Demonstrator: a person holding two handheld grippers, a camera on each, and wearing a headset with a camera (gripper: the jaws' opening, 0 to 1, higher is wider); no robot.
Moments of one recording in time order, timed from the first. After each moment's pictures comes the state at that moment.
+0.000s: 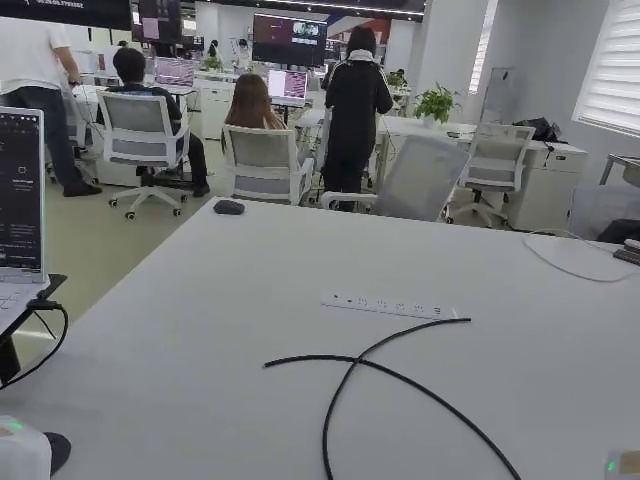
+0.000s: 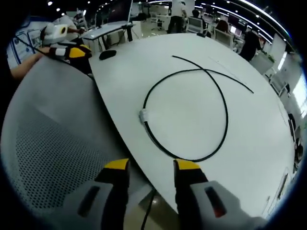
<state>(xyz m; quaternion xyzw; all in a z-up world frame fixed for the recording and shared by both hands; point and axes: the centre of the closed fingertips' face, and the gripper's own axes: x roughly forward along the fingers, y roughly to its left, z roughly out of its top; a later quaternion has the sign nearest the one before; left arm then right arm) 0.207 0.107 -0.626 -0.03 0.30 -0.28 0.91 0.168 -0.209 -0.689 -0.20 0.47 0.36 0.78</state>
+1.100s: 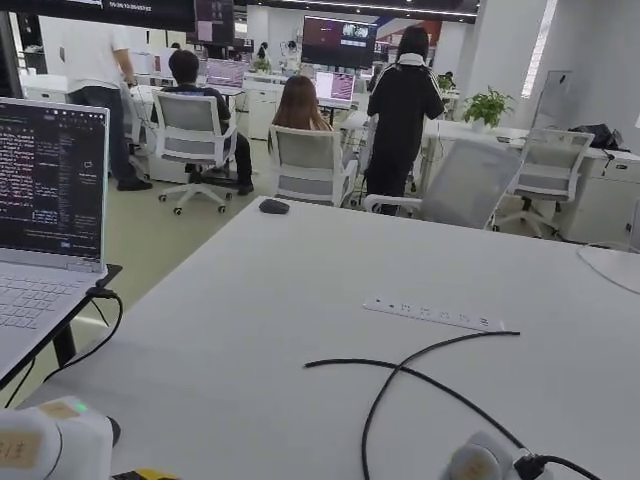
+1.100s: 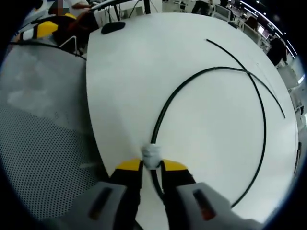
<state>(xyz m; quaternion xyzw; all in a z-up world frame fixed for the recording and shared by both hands) 0.211 0.112 -0.627 -0.02 0.29 -0.28 0.91 0.219 -0.121 -0.768 -0.25 0.52 0.40 0.71</state>
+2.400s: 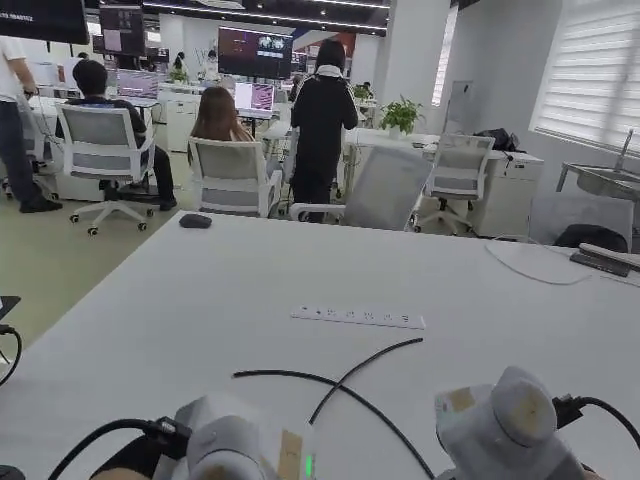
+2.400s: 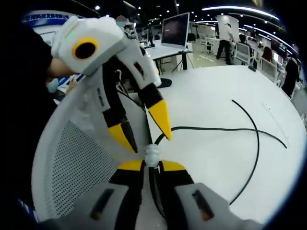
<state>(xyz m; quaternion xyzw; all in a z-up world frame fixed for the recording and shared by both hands) 0.166 -0.077 -0.621 0.37 0.16 -0.66 0.63 0.159 -0.073 -0.625 -0.14 0.36 0.58 0.72</state>
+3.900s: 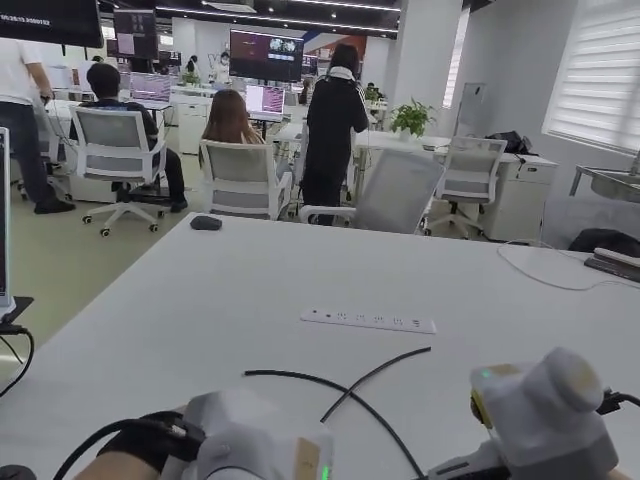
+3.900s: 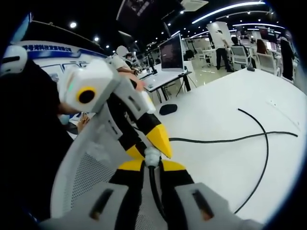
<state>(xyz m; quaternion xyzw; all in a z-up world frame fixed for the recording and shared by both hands) 0.180 -0.068 -0.607 0.44 0.13 -0.63 0.63 0.173 -0.057 -0.592 0.00 0.32 0.60 0.73</state>
